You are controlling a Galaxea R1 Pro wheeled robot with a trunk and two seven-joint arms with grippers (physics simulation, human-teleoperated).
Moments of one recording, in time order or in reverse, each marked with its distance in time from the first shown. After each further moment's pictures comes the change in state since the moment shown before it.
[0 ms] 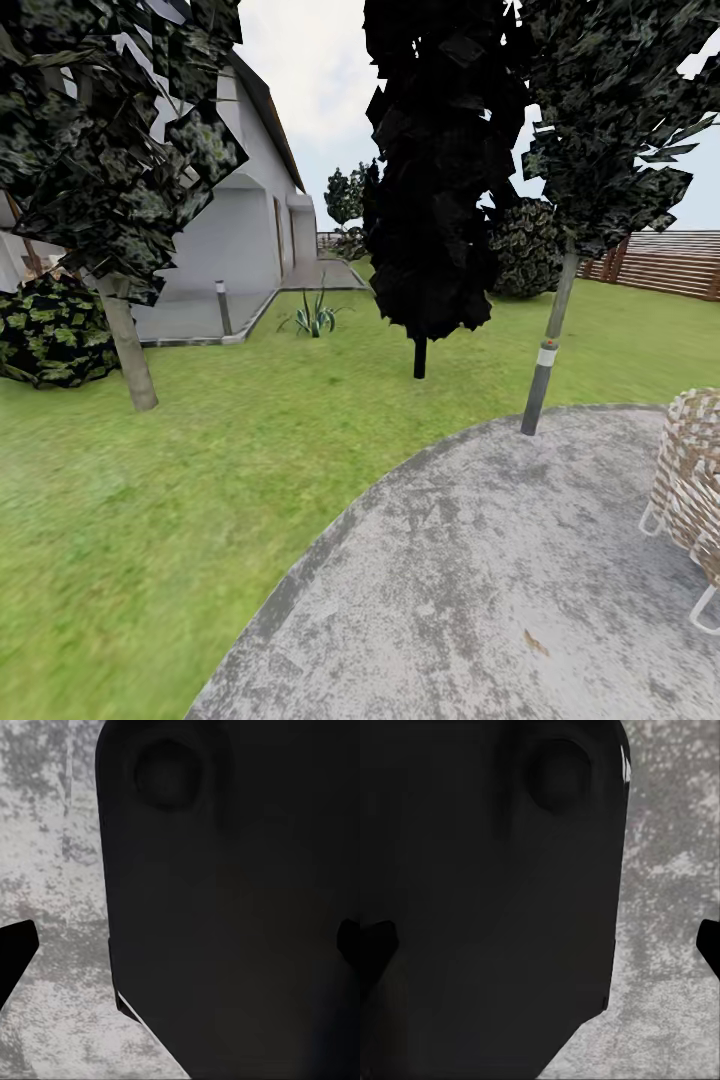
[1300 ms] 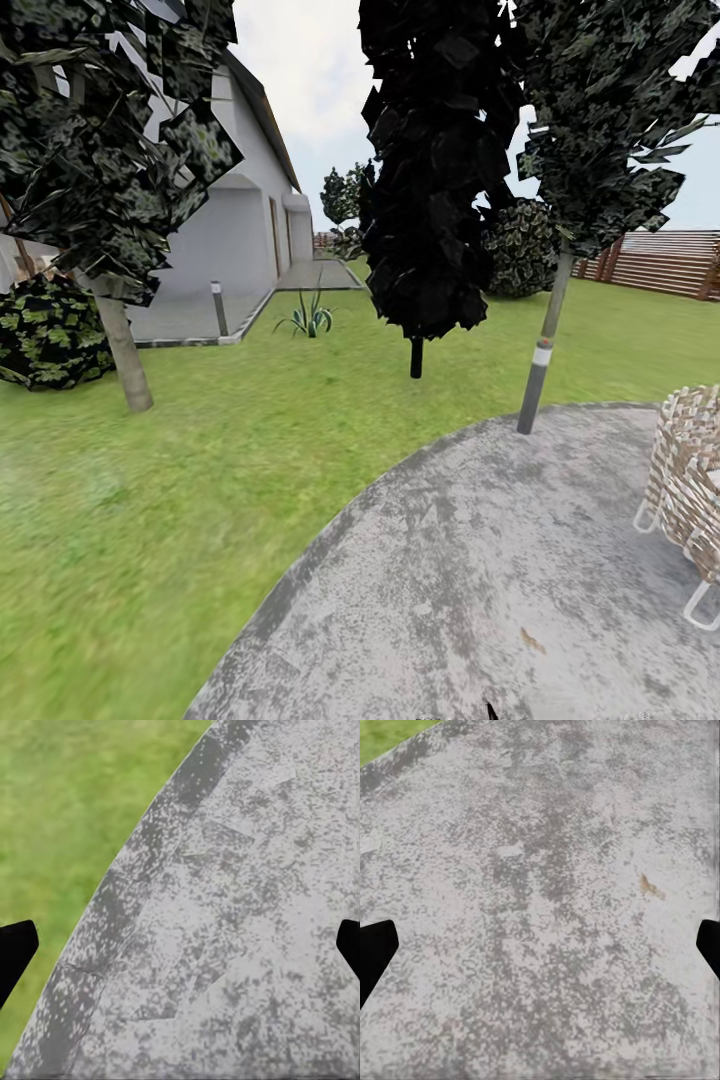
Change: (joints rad) left arm -0.149 0.082 0.047 -0.301 0.010 -0.358 -0.001; right arm -0.189 -0.067 -0.004 -0.418 0.007 -0.360 0.005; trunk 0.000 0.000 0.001
